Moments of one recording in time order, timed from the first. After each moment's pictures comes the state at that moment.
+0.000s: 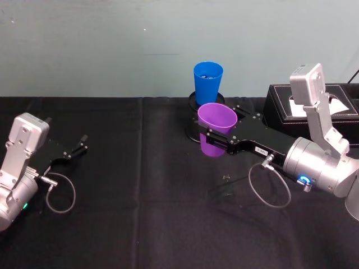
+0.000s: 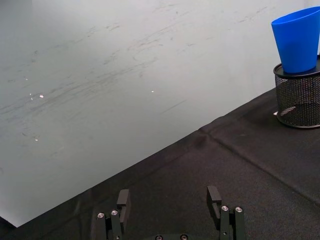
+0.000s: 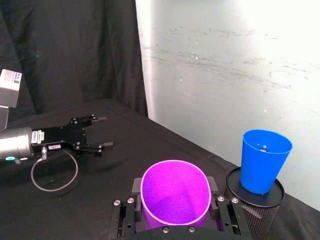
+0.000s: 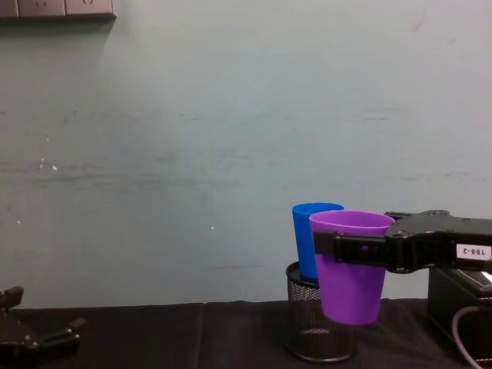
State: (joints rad) left arm -0.20 0.60 0.45 -1.41 -0.25 -0.12 0.03; right arm 0.27 0.52 -0.39 -1.65 0.47 0.16 0.47
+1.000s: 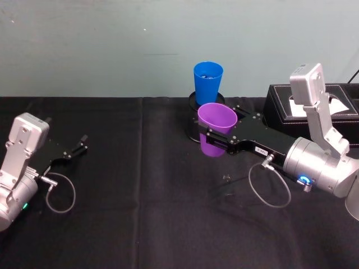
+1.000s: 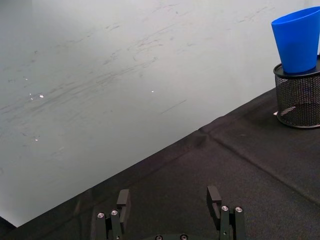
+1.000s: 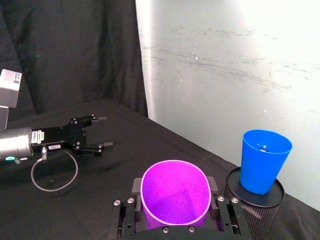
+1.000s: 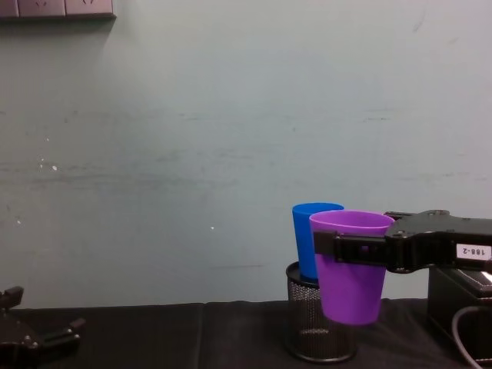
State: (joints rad) left arm -0.20 0.60 0.45 -1.41 -0.25 -0.12 0.03; right arm 0.27 0.52 -0.39 -1.65 0.47 0.16 0.47
